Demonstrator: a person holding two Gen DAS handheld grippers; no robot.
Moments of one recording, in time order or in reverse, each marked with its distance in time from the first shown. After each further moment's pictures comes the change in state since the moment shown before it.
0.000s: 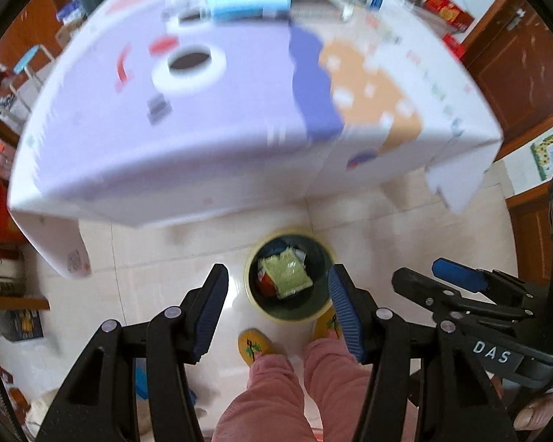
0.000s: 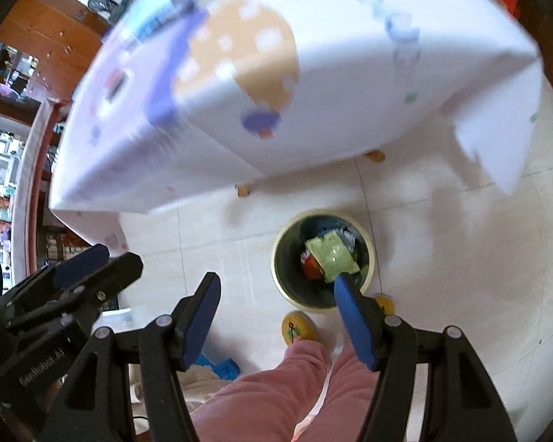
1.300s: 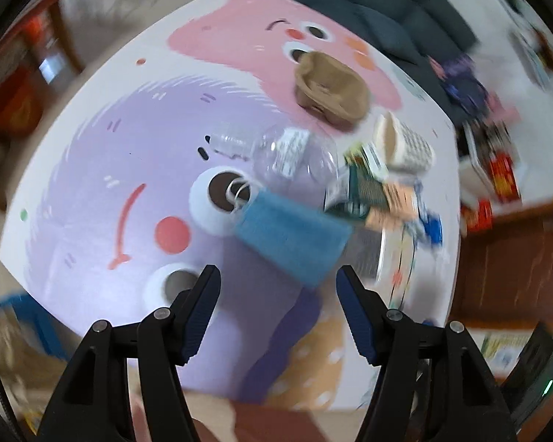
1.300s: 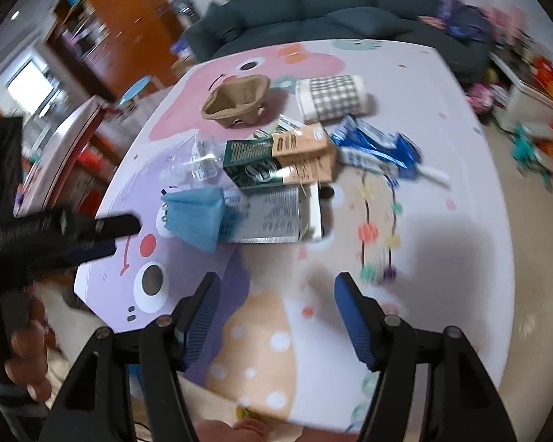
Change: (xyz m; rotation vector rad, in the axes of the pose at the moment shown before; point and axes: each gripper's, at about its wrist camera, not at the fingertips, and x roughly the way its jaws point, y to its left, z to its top) left arm -0.013 0.061 0.228 -0.658 -0.096 -0.096; right arm -0.058 0.047 0.237 -0.388 -0.168 0.039
